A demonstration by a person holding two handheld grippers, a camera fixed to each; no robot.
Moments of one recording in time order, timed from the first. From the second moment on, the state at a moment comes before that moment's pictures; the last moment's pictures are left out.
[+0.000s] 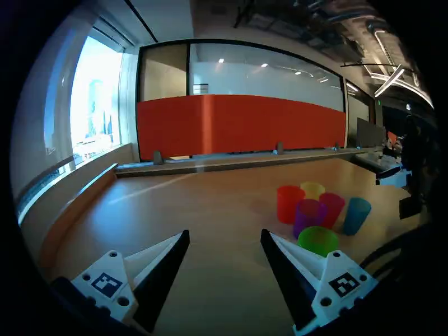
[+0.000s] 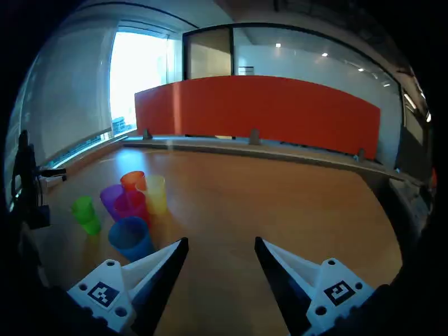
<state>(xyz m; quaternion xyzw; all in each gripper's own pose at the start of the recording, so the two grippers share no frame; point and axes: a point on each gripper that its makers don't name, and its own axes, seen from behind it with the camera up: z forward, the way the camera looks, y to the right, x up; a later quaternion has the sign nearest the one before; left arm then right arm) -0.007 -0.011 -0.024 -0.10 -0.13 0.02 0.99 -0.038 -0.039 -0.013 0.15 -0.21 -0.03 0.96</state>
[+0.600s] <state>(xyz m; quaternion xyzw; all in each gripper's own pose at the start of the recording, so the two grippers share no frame) 0.017 -0.009 -0.012 -0.07 -0.06 -0.01 1.00 -0.007 -0.028 0.015 0.07 -0.10 -0.03 0.99</state>
